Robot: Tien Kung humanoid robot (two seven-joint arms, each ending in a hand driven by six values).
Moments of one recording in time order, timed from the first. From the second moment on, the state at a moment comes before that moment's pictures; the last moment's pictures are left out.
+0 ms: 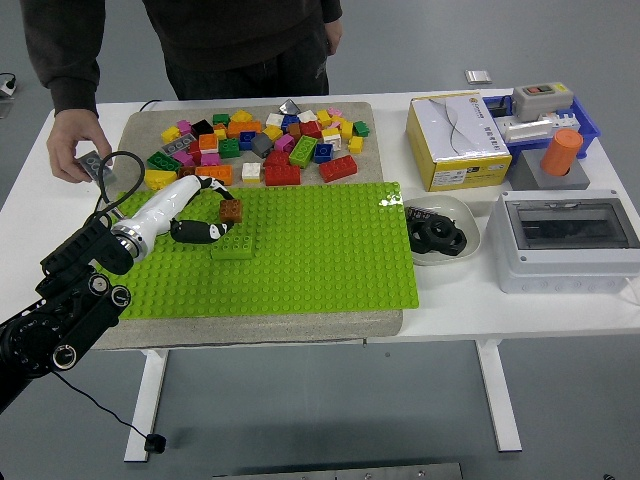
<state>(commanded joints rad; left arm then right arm) -0.60 0.26 -0.85 -0.94 1.70 0.04 -0.02 0.08 -0.15 0.99 0.18 -0.83 -0.08 -0.02</state>
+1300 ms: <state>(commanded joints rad) -0.54 0.22 -0.89 -1.01 1.72 0.00 0.08 0.07 -0.15 1.00 0.18 -0.83 -0.08 -0.02</state>
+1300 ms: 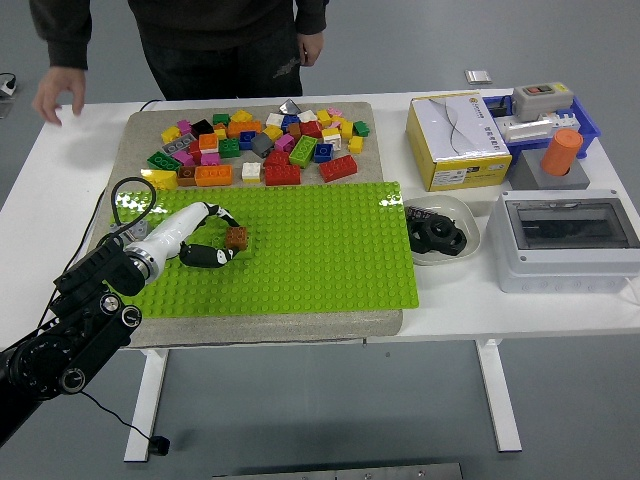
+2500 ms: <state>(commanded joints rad) -0.54 0.20 -0.89 -0.99 1.73 0.00 0.08 0.07 -0.15 1.00 0.18 -0.83 -0.08 -0.02</state>
